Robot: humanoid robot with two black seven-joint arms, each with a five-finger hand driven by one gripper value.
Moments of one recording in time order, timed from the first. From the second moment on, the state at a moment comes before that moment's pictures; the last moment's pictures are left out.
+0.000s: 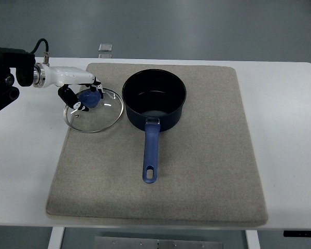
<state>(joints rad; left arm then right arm) -1.05 0.64 -0.38 -0.98 1.72 -0.39 -0.33 0.04 0.00 -0.05 0.21 0.07 -0.11 0.04</state>
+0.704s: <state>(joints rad) -1.07 0.77 -0.39 -0.90 0.80 -0.39 -0.32 0.04 0.00 -0.05 0.21 0.07 -0.11 0.04</state>
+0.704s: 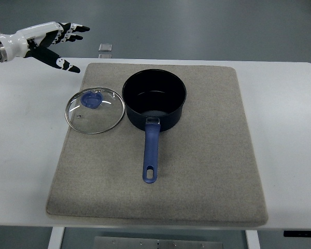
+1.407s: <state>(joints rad) -0.83 0.71 -0.52 -0.74 -0.06 -0.61 -0.10 0.04 0.00 -0.05 0.21 0.07 -0.11 0.04</state>
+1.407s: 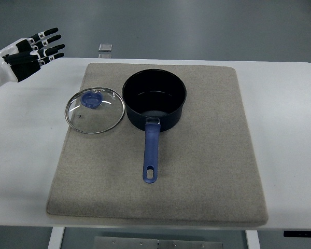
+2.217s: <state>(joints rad) -0.82 0.58 -0.72 -0.57 -0.19 -0.61 0.13 0.04 0.00 -0.05 0.21 0.07 -0.11 0.04</state>
